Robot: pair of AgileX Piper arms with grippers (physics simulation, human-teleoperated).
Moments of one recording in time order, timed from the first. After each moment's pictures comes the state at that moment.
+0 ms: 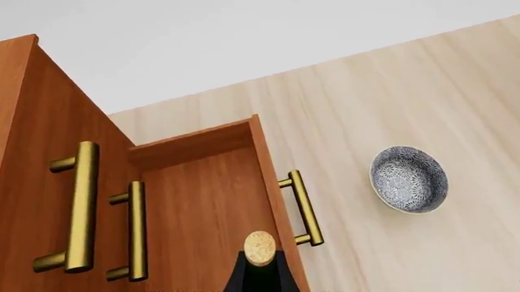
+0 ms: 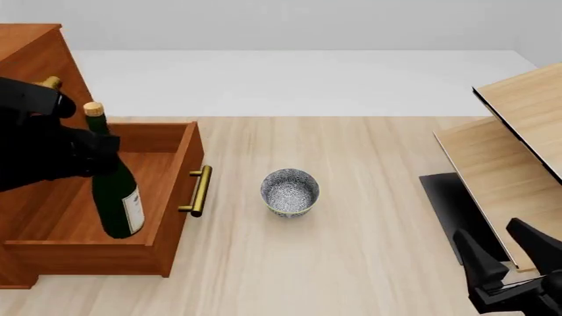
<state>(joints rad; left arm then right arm) -0.19 0.94 -0.76 0.44 0.10 0.18 0.24 0.00 -0.07 -0.04</state>
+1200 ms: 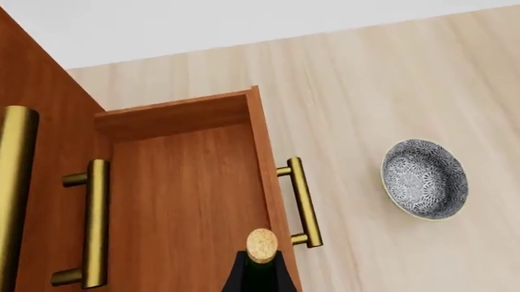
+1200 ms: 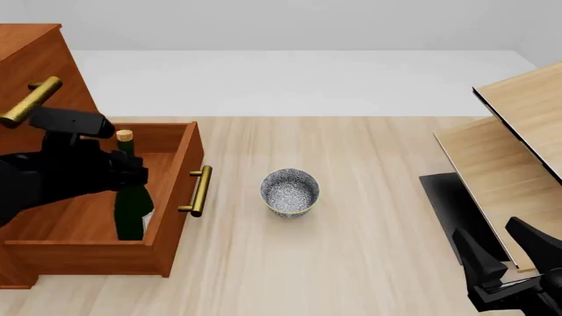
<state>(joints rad) -0.21 1.12 -0.68 0.29 -0.09 0.18 0.26 0.00 -0.09 -0.04</state>
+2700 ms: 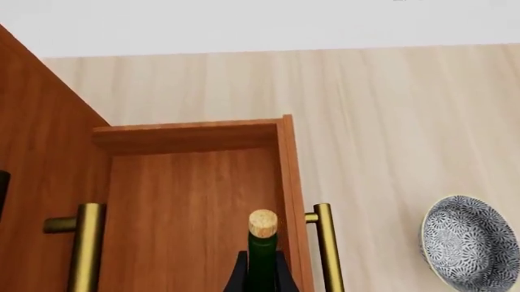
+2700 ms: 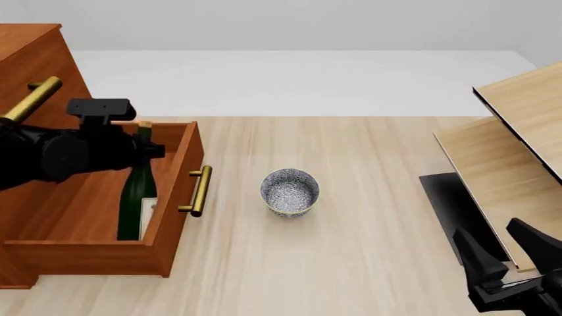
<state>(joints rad) -0.13 1.45 -0.84 0.17 -0.14 0.17 0.25 0.00 -0.07 -0.04</state>
